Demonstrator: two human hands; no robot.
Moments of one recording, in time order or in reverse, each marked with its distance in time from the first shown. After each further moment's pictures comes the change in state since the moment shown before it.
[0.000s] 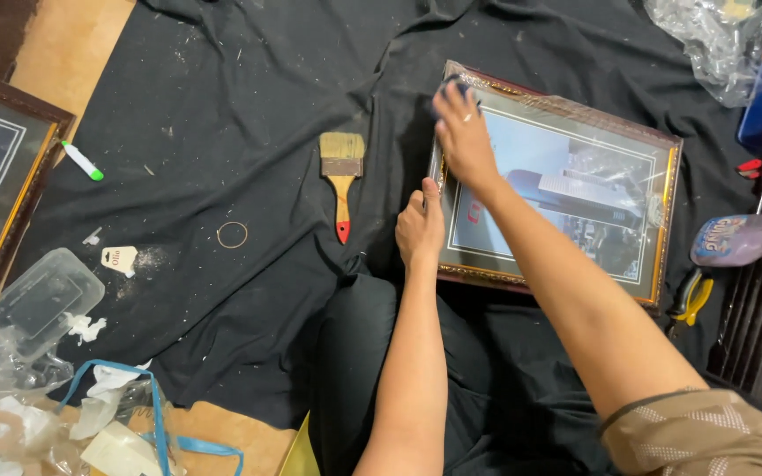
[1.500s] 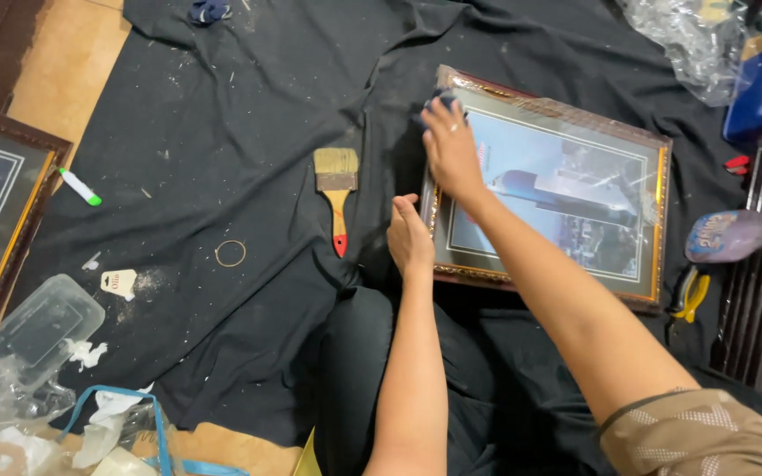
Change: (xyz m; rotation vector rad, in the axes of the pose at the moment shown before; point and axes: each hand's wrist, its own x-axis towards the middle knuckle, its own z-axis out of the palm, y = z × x) left_hand -0.009 -0.006 -0.008 -0.341 0.097 0.093; right_hand 0.006 -0.019 -0.001 -0.058 0.136 0.042
